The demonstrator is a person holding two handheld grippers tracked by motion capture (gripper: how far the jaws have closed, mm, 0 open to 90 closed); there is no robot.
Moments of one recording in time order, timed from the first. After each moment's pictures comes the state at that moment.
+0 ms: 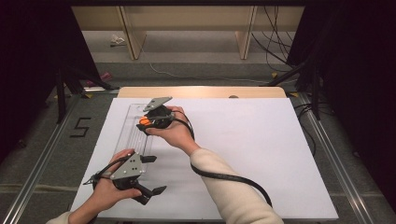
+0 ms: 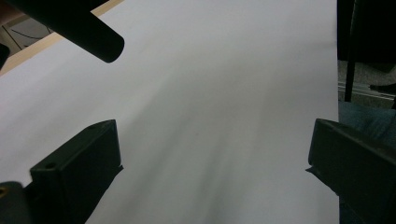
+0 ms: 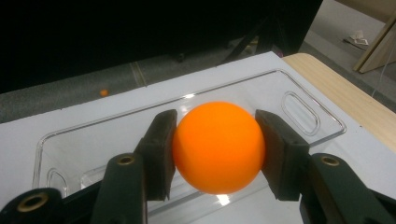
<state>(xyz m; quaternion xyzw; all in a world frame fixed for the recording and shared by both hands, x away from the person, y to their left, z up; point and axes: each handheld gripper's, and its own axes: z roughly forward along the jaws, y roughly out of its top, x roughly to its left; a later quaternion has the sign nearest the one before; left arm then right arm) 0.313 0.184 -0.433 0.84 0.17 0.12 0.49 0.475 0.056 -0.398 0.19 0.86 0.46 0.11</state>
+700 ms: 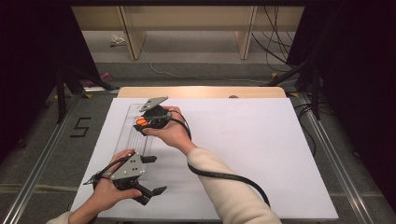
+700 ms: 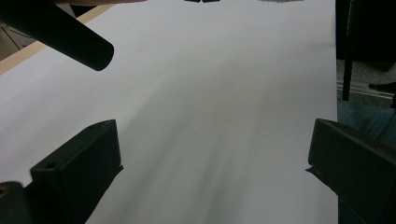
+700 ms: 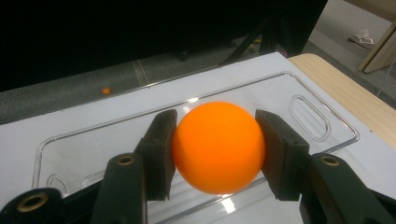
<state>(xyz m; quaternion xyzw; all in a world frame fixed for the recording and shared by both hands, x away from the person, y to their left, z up) 0.312 0.183 -0.433 0.84 0.17 0.12 0.49 0.476 0.065 -0.400 0.19 0.86 0.46 0.10</state>
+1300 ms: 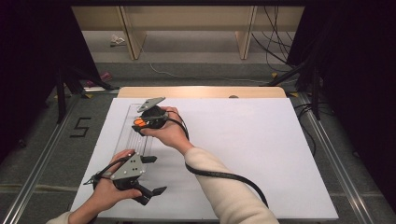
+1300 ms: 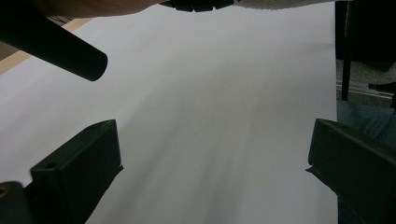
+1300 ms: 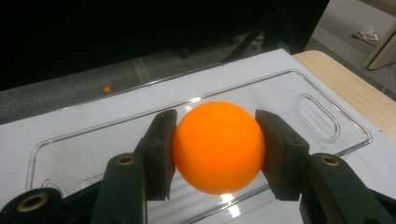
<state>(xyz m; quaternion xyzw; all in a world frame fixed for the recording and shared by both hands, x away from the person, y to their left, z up) 0.312 0.183 -0.433 0.85 0.17 0.12 0.49 0.479 0.073 -0.405 0.19 0.86 0.46 0.10</state>
